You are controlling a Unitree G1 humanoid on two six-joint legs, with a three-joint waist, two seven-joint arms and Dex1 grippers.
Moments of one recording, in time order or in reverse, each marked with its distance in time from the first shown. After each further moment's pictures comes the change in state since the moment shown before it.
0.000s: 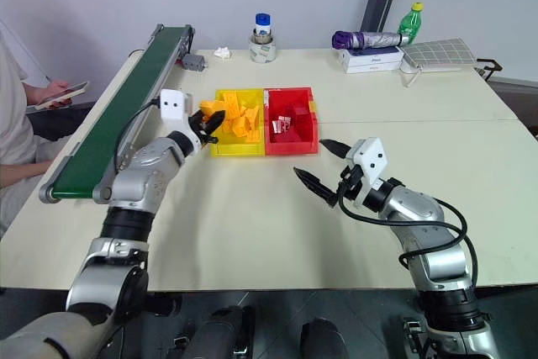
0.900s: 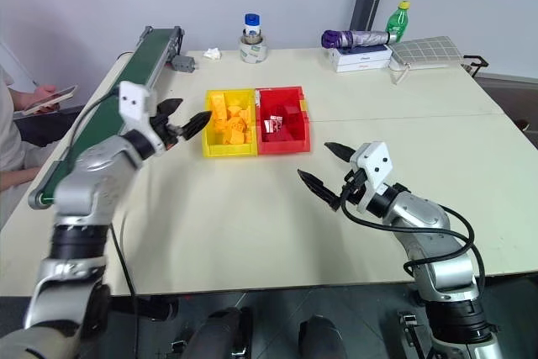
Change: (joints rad) left arm 0.306 0.306 0.114 -0.590 -0.129 0.270 -0.203; right arm 0.009 -0.011 -0.020 -0.011 0.006 0.030 -0.001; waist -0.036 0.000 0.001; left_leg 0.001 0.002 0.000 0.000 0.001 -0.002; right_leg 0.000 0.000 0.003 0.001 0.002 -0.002
